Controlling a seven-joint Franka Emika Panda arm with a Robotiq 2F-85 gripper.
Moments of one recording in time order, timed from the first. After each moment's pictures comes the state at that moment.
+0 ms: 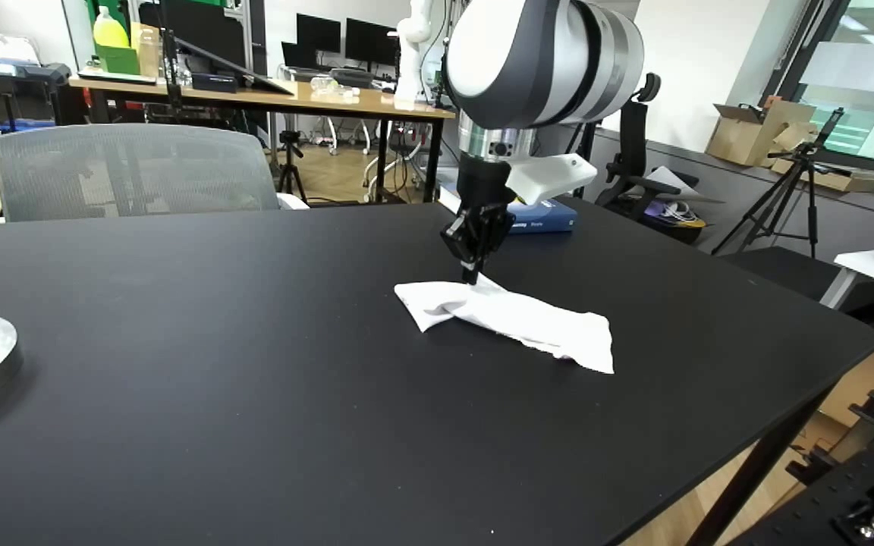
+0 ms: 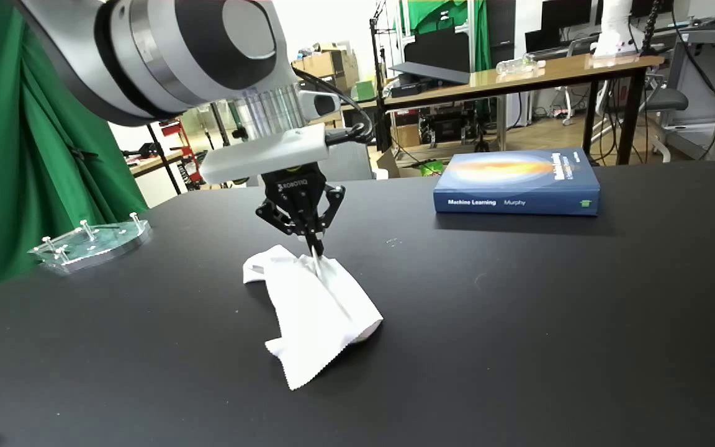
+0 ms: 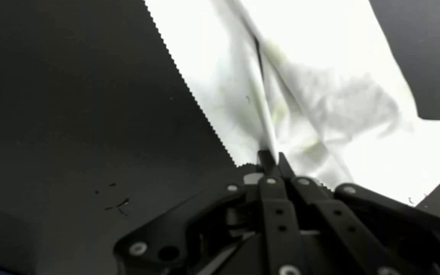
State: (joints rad) arm 0.00 0.47 0.03 -2.29 -0.16 2.80 -0.21
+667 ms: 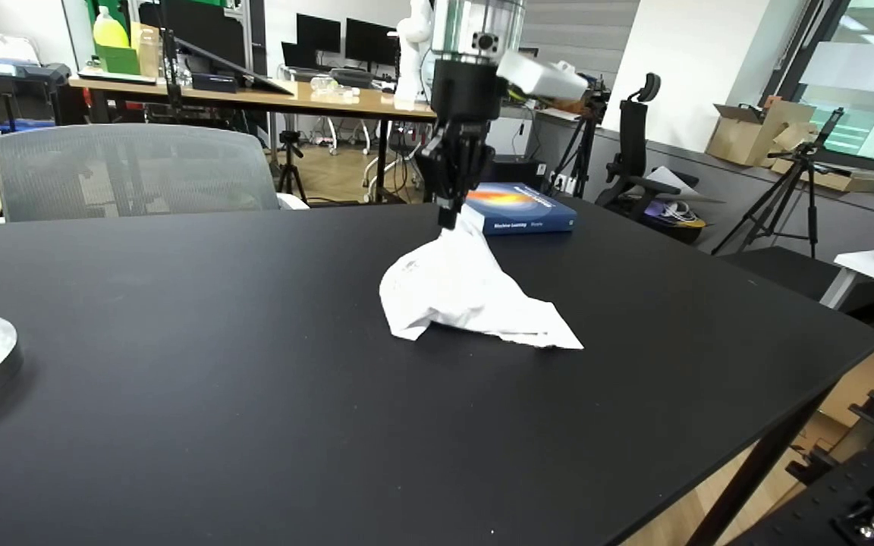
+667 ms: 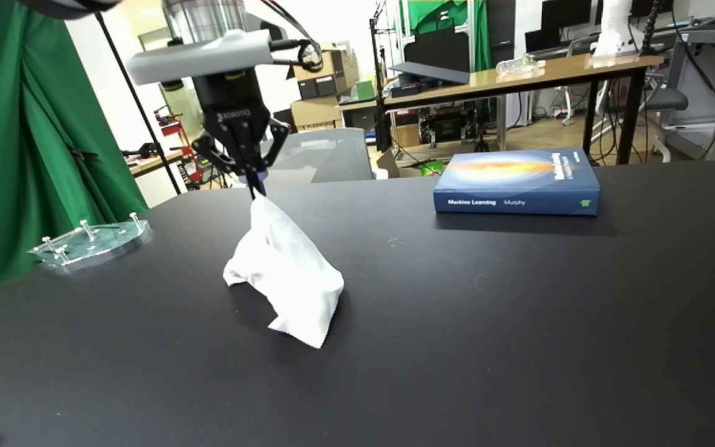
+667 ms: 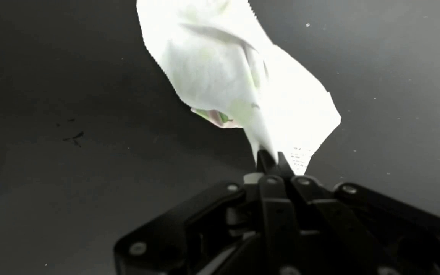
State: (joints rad) arm -0.03 0.24 0.16 -2.29 -0.03 2.50 -0.36
